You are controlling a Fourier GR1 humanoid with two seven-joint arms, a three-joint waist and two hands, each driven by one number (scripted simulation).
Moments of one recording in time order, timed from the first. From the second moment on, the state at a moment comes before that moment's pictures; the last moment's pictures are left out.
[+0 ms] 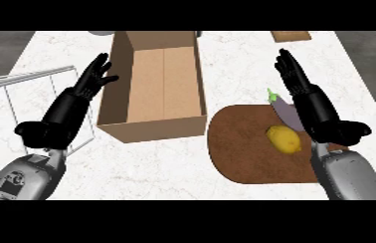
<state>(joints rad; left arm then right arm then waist) -0.27 0.45 -0.26 -1.64 0.17 0.15 0.06 -0.28 -0.29 0.13 -1.54 -0.10 0.00 -0.10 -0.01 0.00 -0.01</state>
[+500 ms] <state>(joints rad) -0.16 0.56 -0.17 -1.48 0.07 0.24 0.11 -0.36 -0.55 0.26 -1.57 -0.03 0.44 -0.27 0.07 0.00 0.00</state>
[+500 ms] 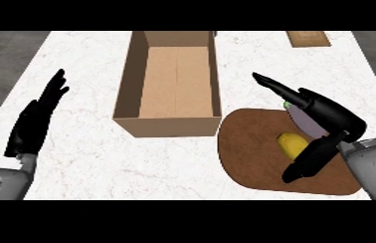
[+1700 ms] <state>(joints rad) -0.15 0.54 -0.12 -1.32 0.01 0.29 0.07 -0.60 -0.94 0.58 -1.23 0.45 0.34 -0.92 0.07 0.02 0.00</state>
